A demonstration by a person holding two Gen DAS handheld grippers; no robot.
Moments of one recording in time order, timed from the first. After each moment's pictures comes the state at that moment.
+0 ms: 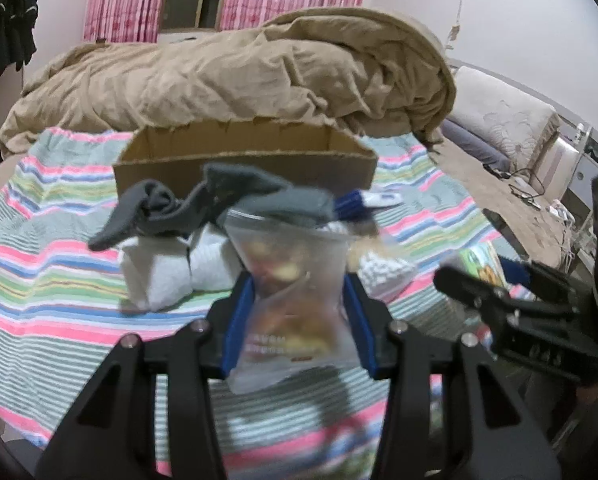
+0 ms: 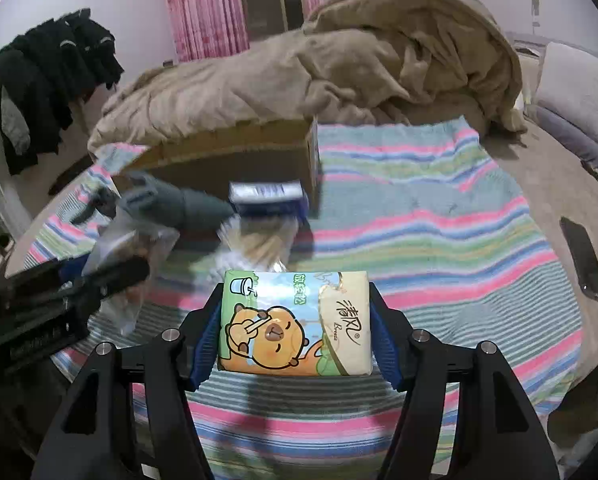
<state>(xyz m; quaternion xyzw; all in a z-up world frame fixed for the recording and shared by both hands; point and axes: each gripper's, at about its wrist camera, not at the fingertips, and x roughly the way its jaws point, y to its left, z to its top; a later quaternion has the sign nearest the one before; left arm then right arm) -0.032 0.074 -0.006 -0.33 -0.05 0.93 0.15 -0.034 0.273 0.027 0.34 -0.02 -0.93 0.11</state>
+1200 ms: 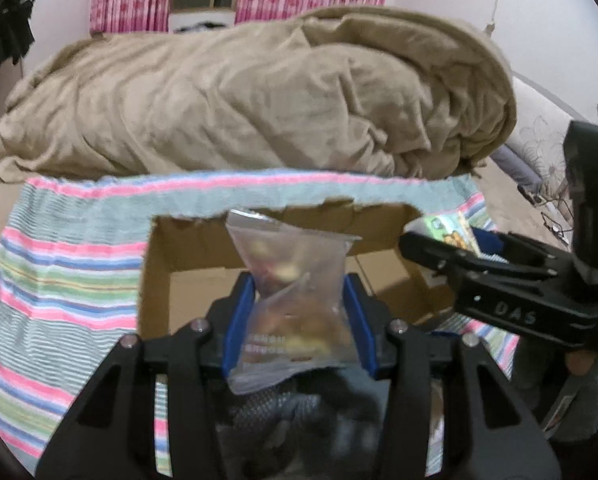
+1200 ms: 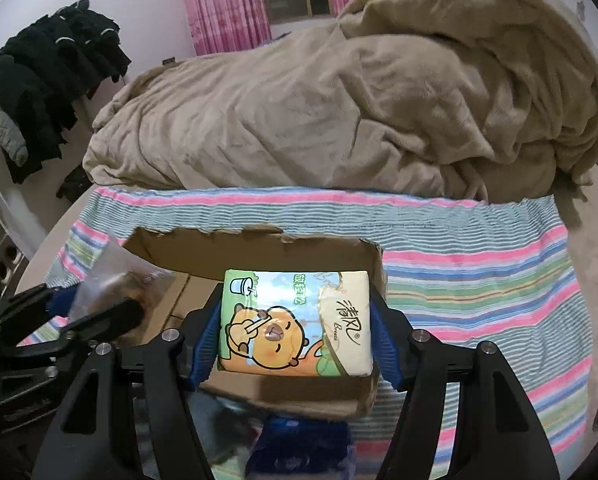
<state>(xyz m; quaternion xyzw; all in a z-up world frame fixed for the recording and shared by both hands) -0.206 0.035 0.032 -0.39 -0.05 0.91 0.12 -0.229 0.222 0.067 0.38 -0.02 -0.91 0.15</state>
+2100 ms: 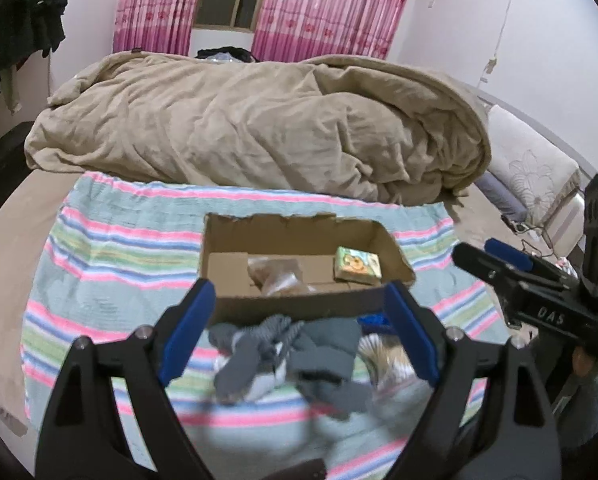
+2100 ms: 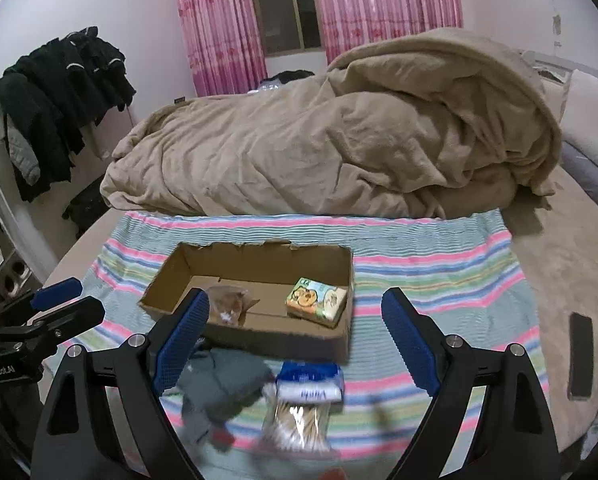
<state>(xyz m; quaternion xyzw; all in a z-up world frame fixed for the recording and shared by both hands) -0.094 0.002 0.106 -0.35 -0.09 0.93 0.10 -0.129 0.245 0.142 0.32 -0.03 -0.93 0.14</state>
